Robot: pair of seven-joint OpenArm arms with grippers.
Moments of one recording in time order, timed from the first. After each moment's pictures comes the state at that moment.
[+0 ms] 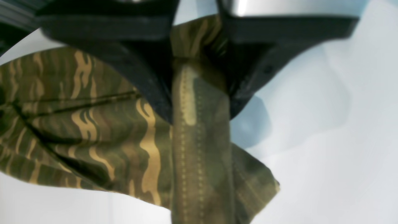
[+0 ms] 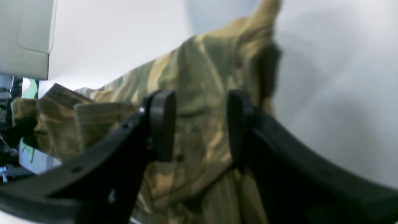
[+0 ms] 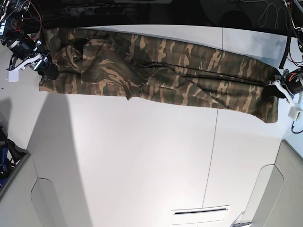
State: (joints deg) left arm 7.1 -35.7 -26.1 76.5 -51.3 -36.0 59.9; right arm -18.3 11.5 35.3 87.0 57.7 32.6 -58.0
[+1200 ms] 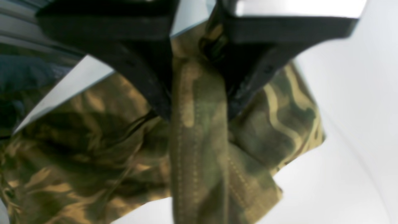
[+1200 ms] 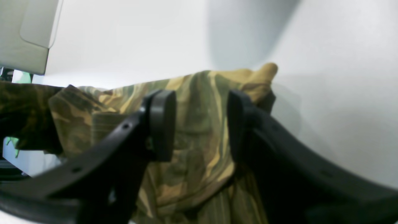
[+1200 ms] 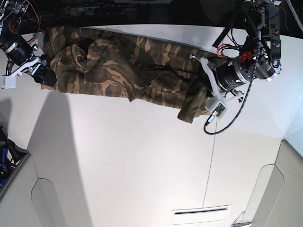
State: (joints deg) left arm 13.8 -17.0 -4.1 115.1 -34.5 -29.6 58.7; right arm -18.3 11.6 35.3 92.8 56.1 32.6 -57.6
